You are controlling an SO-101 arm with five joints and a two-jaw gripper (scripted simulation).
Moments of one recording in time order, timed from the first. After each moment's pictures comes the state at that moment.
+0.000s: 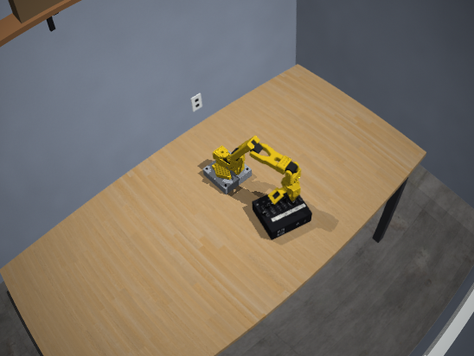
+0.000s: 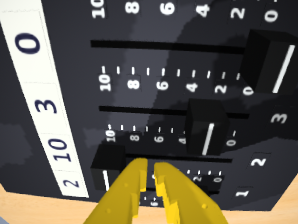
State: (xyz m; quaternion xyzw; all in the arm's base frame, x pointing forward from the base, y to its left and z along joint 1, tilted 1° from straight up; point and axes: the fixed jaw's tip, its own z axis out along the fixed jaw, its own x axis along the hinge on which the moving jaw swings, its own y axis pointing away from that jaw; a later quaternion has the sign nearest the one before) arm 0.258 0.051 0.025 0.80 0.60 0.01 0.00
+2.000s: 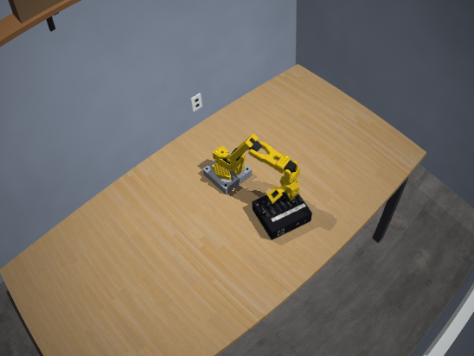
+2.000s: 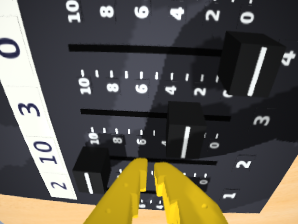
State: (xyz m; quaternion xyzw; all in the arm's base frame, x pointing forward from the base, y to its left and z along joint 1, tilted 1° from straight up) arm 0.252 0.052 0.024 0.80 0.60 0.00 0.00
